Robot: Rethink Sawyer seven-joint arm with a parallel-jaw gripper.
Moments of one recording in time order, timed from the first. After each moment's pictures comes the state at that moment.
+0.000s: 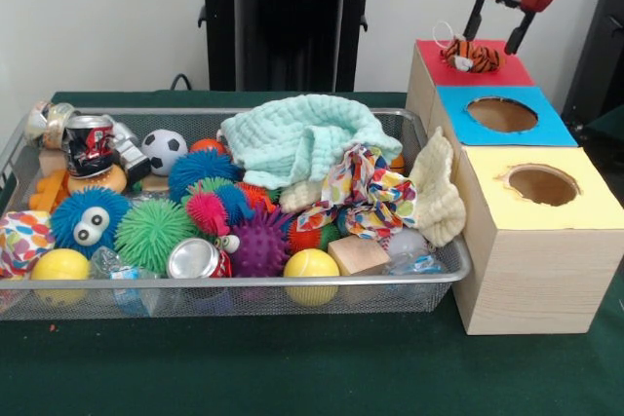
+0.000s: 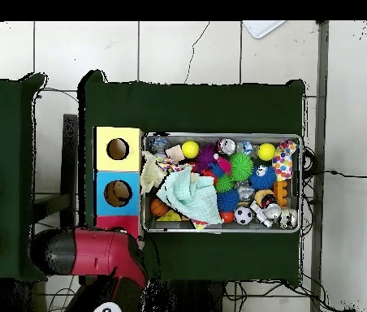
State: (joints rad) arm 0.40 -0.71 -0.32 1.88 0.27 0.64 2.06
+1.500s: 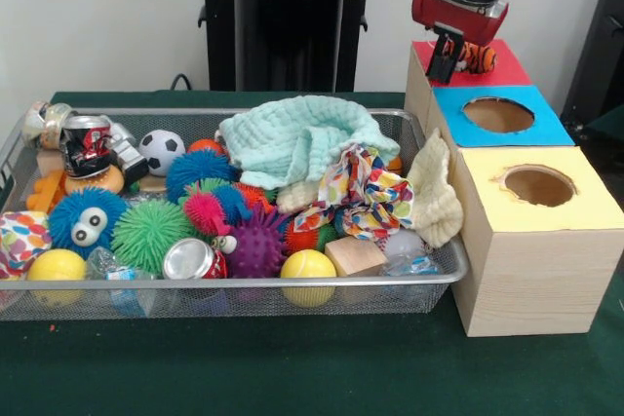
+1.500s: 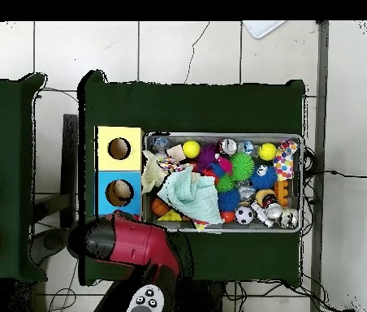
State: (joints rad) arm 0.28 -0.66 -0.31 1.90 0.27 0.49 2.06
